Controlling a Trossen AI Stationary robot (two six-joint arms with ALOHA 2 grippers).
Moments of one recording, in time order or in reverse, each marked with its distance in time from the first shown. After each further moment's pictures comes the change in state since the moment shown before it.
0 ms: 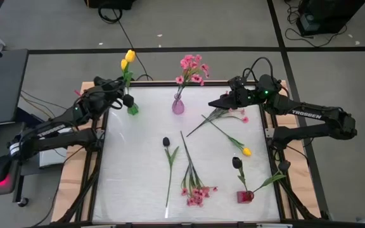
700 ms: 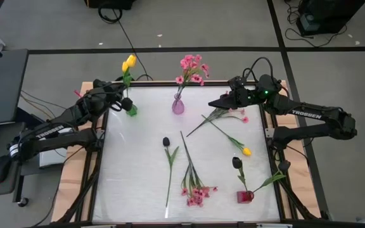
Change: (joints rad) left arm -0.001 -0.030 0.000 -0.154 0.000 -0.029; right arm 0.000 0.000 0.000 0.000 0.000 0.000
